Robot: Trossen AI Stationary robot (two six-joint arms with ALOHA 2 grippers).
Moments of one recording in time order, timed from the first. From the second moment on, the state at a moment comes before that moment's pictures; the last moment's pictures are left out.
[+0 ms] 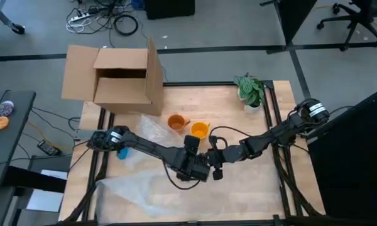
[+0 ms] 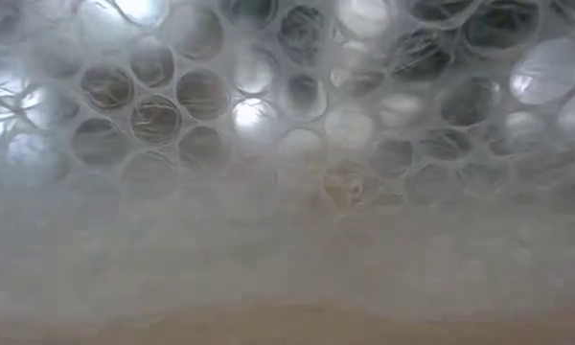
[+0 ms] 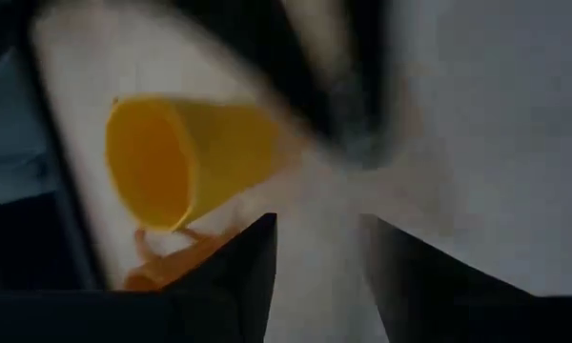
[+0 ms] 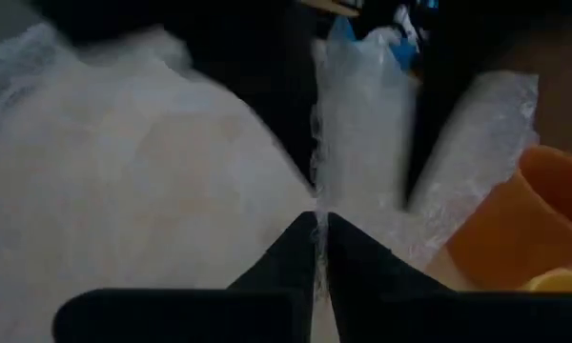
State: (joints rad) left arm -0.33 2.20 2.07 -1.32 -0.58 -0.04; right arm 0.39 1.53 0.73 0.39 0.38 -0.11
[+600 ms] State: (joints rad) left arm -0.26 2.13 2.00 -1.57 -0.71 -0.30; right arm 0.43 1.16 0.73 -0.03 0.55 -0.11
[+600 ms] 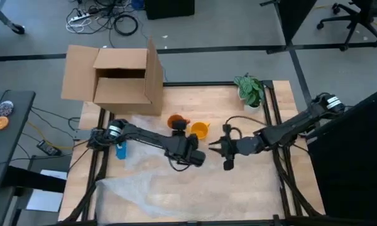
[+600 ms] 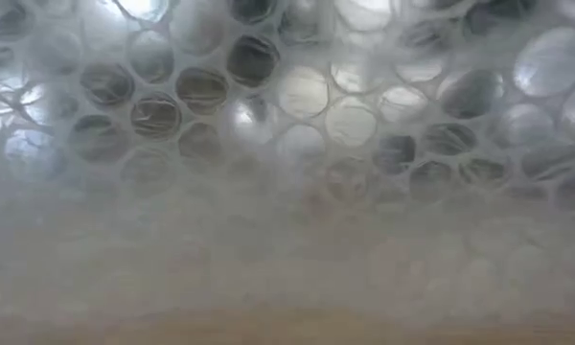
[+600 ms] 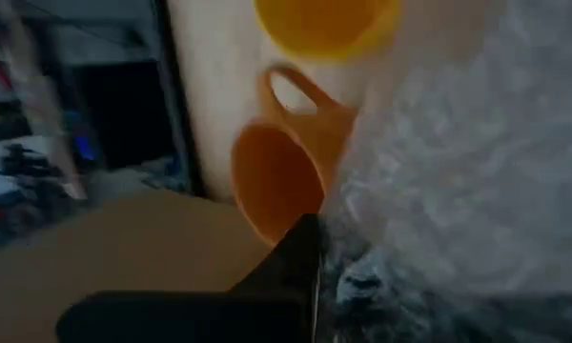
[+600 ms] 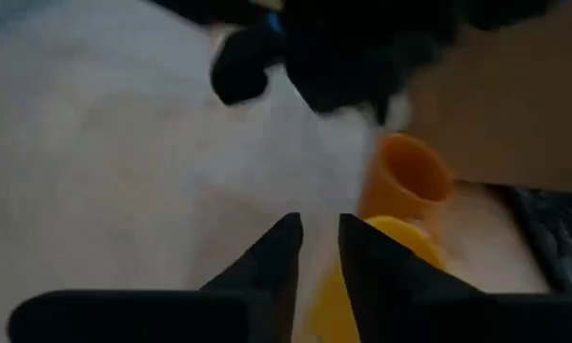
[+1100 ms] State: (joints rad) left arm -0.28 1.73 1.53 -1.57 -0.16 -0.58; right arm 0.55 1.02 0.73 -0.26 0.55 0.17
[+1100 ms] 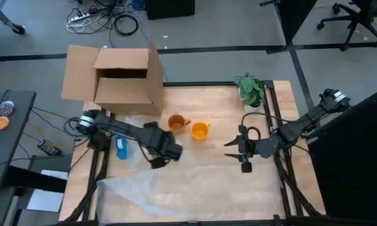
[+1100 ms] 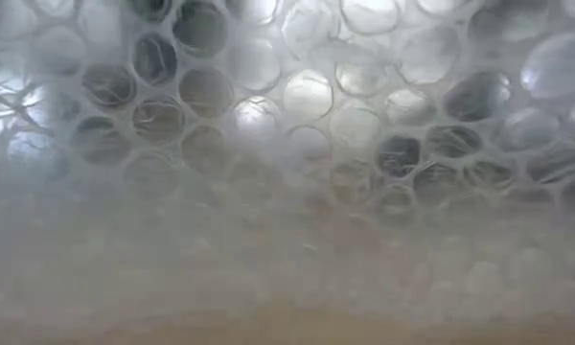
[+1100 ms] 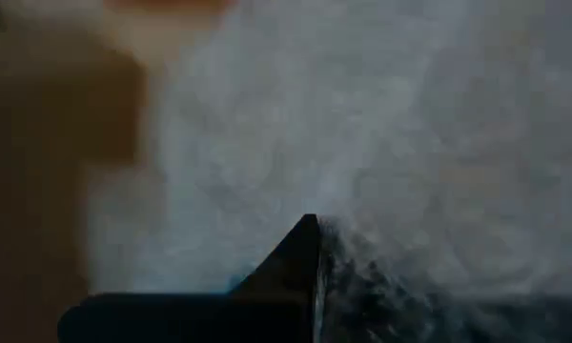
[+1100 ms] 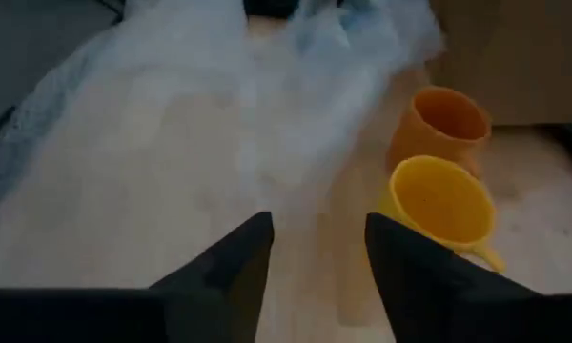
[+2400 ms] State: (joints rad) left arm -0.22 1.24 0.78 -1.46 0.12 -1.00; right arm 0.06 1.63 1.10 -0.28 0.16 -0.03
